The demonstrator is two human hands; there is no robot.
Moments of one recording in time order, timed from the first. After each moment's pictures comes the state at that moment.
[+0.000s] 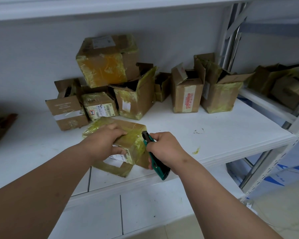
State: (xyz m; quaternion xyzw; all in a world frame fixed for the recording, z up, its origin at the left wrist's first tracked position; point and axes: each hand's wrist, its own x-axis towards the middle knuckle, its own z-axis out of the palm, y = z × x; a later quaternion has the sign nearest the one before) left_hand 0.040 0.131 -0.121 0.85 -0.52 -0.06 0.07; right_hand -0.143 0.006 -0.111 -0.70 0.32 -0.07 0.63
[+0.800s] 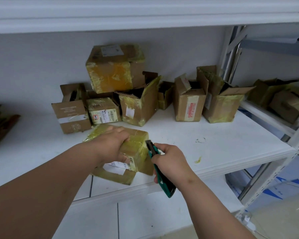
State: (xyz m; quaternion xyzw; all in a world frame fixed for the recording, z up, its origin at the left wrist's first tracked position) left_hand 0.035 0.124 -0.107 0.85 -0.53 -0.06 0.04; right_hand -0.160 0.027 -0.104 -0.70 0.34 -0.09 0.62
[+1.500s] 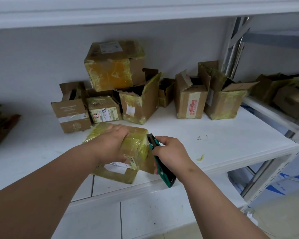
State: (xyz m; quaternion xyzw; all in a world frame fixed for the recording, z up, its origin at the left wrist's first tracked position) left_hand 0.032 0.129 -0.109 0.85 -0.52 -0.05 0.08; right_hand -0.145 0.015 -0.105 -0.70 0.34 -0.10 0.63
